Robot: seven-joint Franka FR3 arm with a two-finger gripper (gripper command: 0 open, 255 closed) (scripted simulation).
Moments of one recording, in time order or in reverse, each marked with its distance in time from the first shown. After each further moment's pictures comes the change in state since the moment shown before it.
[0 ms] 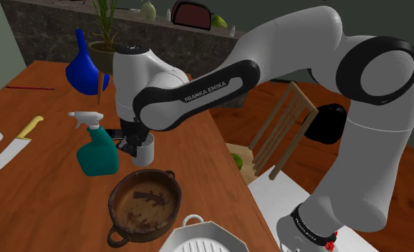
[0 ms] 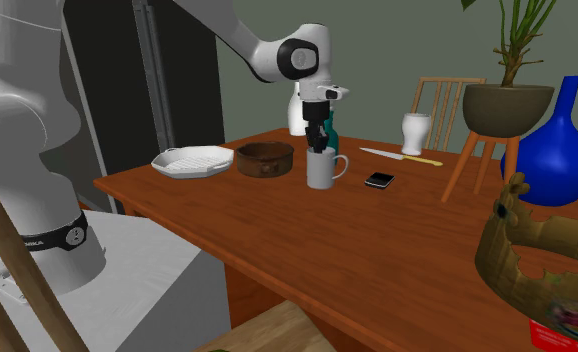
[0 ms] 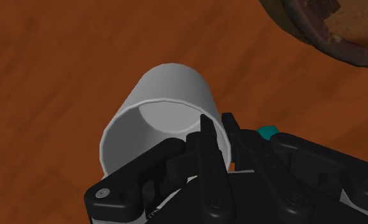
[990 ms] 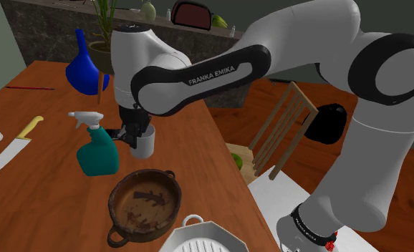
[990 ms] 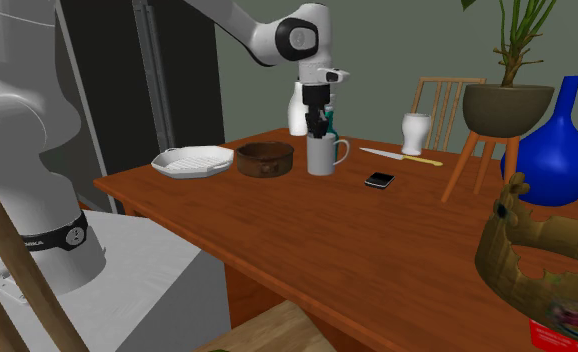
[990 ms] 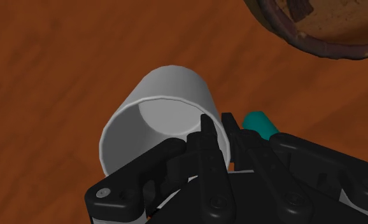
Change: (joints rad) arm -0.009 -0.051 0.014 0.041 0.033 -0.086 -0.022
